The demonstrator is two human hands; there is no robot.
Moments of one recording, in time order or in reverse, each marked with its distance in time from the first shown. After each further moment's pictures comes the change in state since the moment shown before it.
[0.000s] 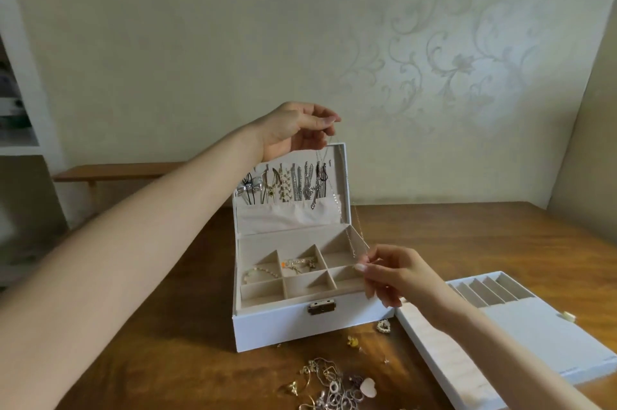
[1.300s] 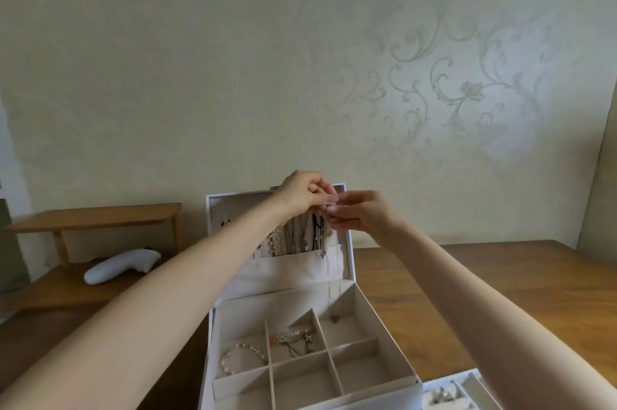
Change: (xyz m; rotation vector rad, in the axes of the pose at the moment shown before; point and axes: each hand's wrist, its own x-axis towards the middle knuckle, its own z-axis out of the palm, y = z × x) left_hand 0.082 -0.079 -0.015 0.492 0.163 0.060; right_hand 0.194 -0.046 -0.045 0.160 0.069 -0.084
